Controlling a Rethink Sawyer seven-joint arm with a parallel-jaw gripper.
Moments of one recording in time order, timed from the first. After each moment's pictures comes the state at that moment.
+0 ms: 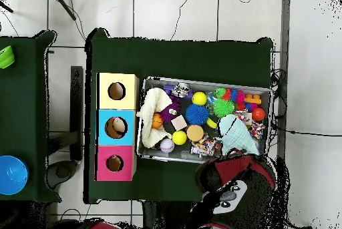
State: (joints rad) arm -0.07 -0.41 -0.60 1.63 -0.65 0.23 2.69
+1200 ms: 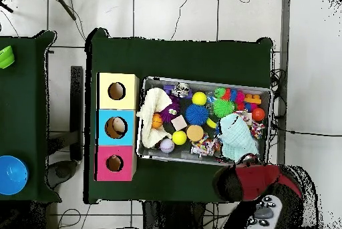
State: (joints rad) arm -0.21 -0.50 -0.53 1.66 -0.68 0.22 2.69
